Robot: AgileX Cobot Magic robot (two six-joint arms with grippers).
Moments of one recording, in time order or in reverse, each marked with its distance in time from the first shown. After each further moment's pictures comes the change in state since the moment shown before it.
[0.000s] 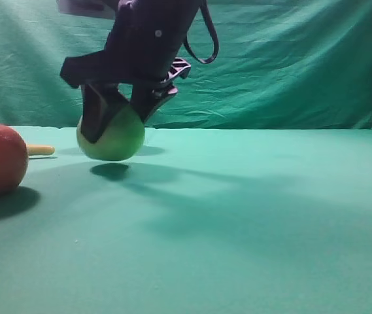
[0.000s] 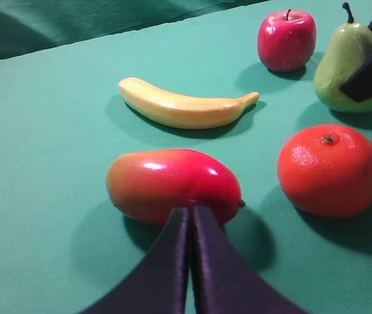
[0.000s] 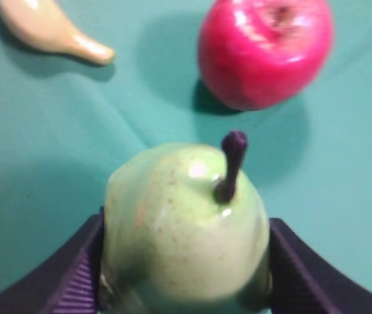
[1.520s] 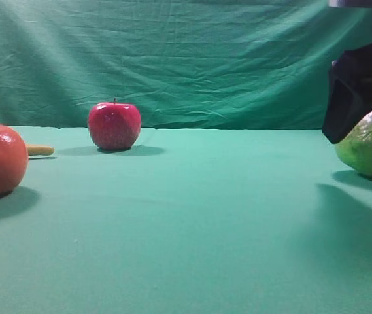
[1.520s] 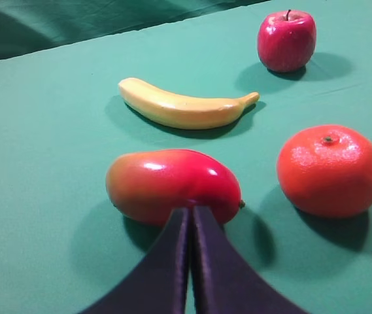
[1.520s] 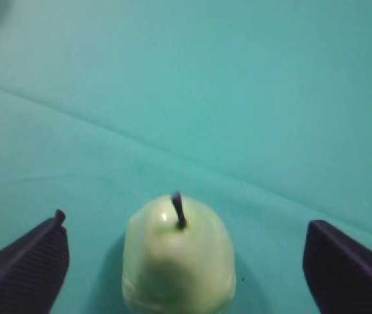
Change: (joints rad) left arm 0.000 0.000 0.000 0.000 0.000 0.000; right arm -0.282 -0.484 0.558 0.006 -0.204 0.048
